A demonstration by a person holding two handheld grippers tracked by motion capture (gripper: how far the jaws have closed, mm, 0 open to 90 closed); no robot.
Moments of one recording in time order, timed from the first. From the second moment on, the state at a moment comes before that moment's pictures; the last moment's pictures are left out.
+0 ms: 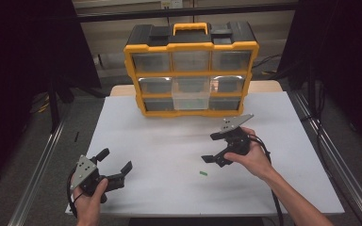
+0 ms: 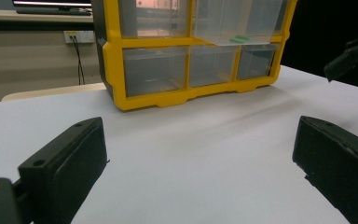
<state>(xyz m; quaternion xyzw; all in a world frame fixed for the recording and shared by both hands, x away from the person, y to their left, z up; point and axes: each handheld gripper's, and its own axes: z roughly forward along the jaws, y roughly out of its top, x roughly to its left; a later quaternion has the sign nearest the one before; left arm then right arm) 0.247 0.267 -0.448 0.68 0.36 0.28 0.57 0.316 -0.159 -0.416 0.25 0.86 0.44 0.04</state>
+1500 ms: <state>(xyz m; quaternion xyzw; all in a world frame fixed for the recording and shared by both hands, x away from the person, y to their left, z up) 0.249 0.265 -0.449 0.68 0.36 0.28 0.57 0.327 -0.113 -0.456 0.21 0.95 0.21 -0.05</state>
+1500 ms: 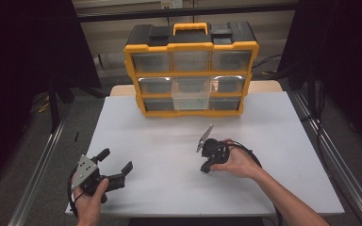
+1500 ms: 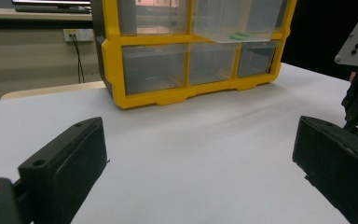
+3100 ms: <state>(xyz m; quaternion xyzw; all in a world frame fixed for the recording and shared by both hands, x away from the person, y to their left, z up) 0.251 0.263 -0.449 0.68 0.36 0.28 0.58 0.364 -0.156 -0.307 0.18 0.87 0.45 0.07</state>
